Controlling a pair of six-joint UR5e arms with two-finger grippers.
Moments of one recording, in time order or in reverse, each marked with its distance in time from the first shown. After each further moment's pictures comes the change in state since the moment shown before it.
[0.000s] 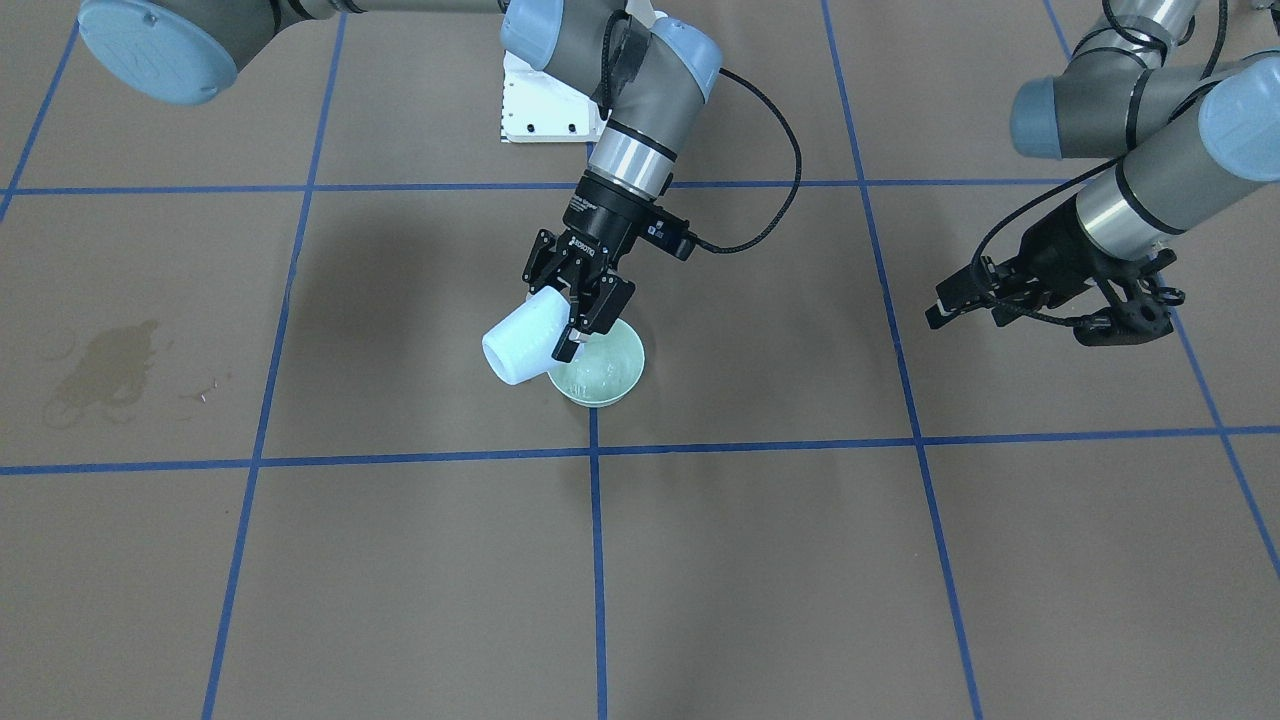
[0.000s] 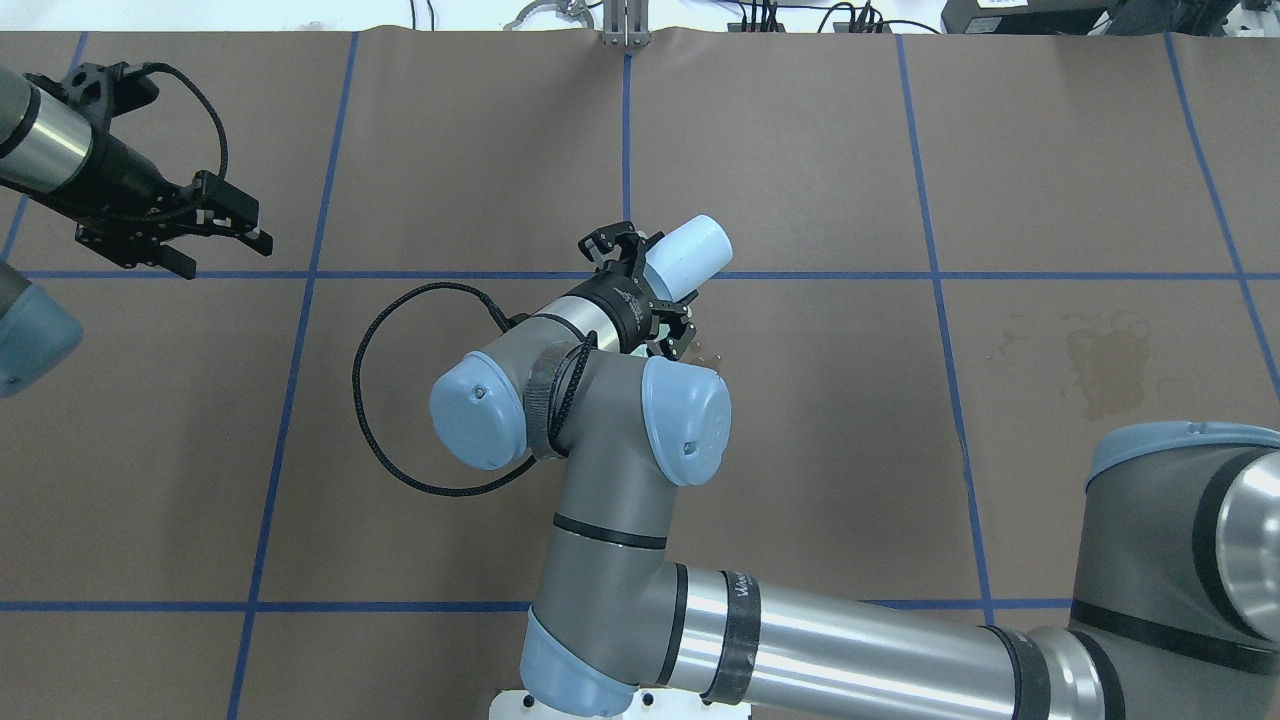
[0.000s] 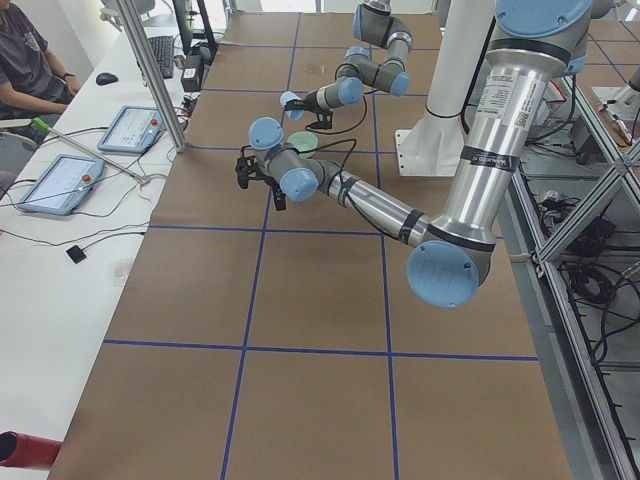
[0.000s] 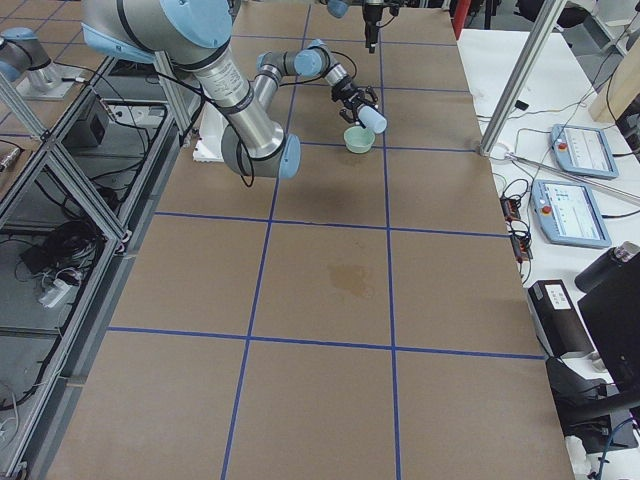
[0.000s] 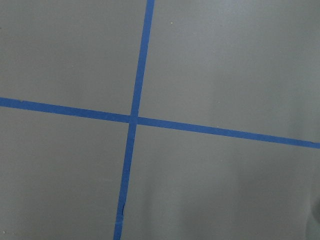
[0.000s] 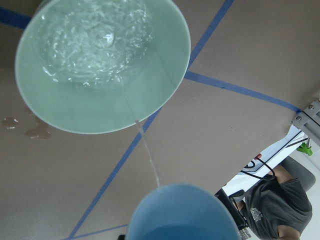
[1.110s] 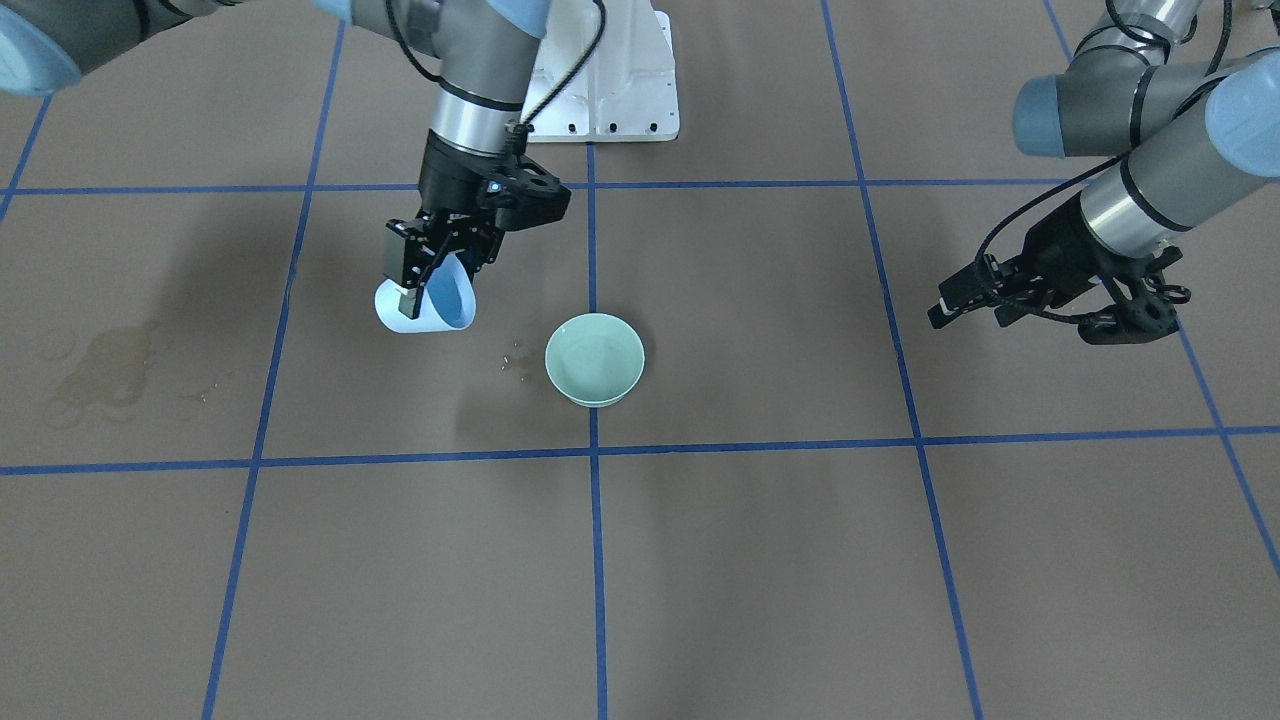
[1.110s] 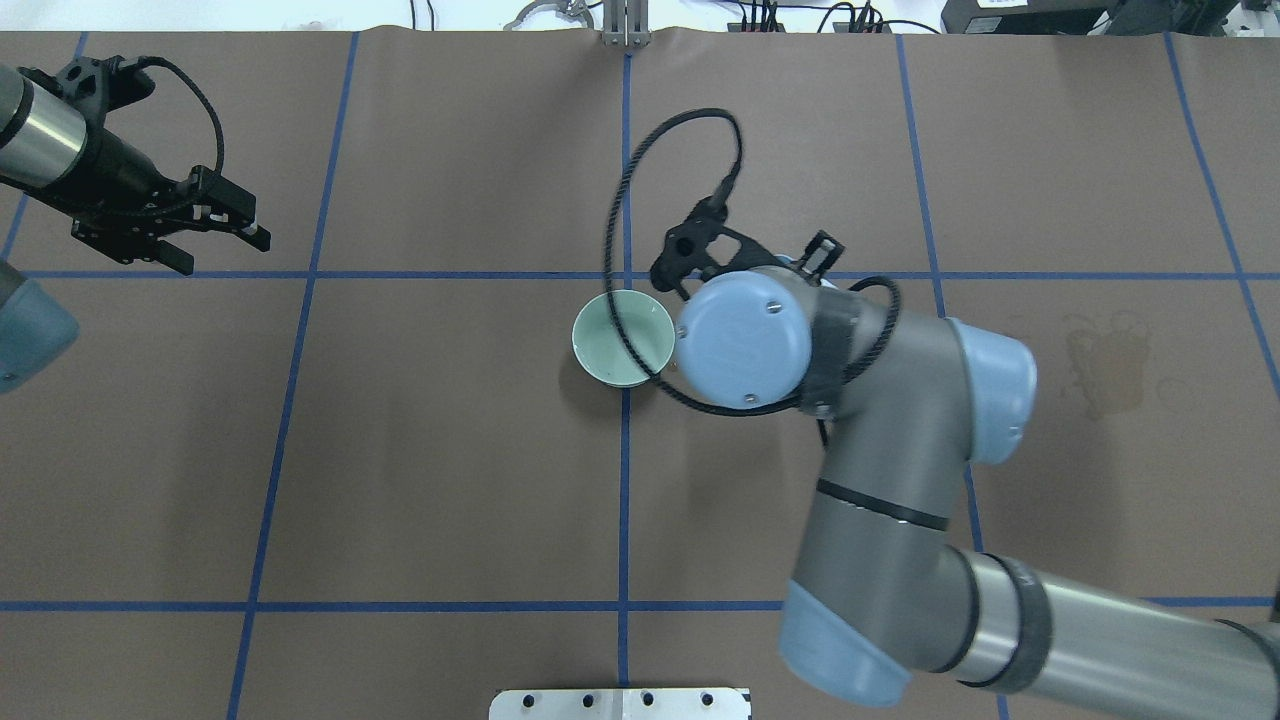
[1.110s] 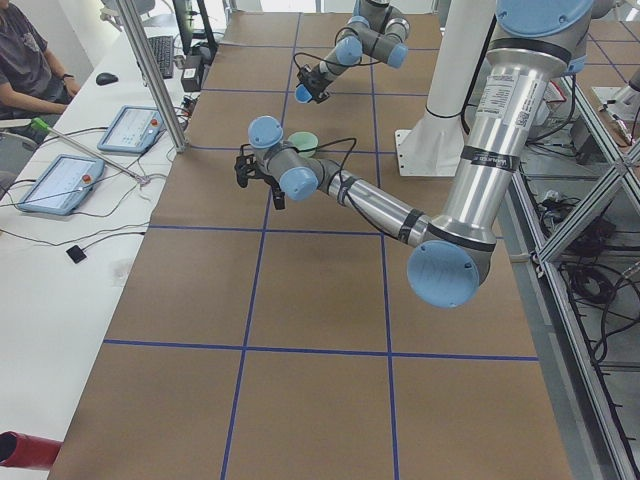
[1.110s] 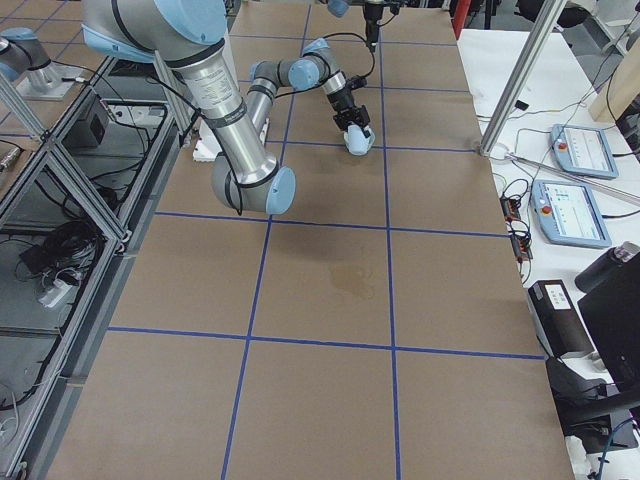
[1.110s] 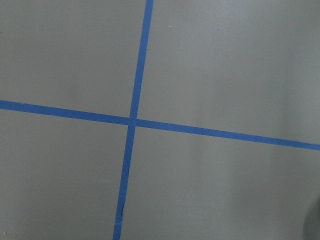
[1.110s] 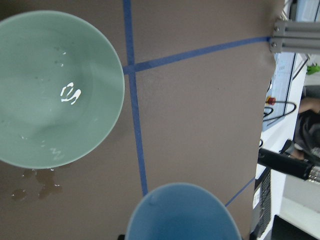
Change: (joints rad) left arm -0.006 -0.002 -0.006 0.002 0.000 0.006; right arm 0.129 -0.365 0.477 0.119 0.412 1.011
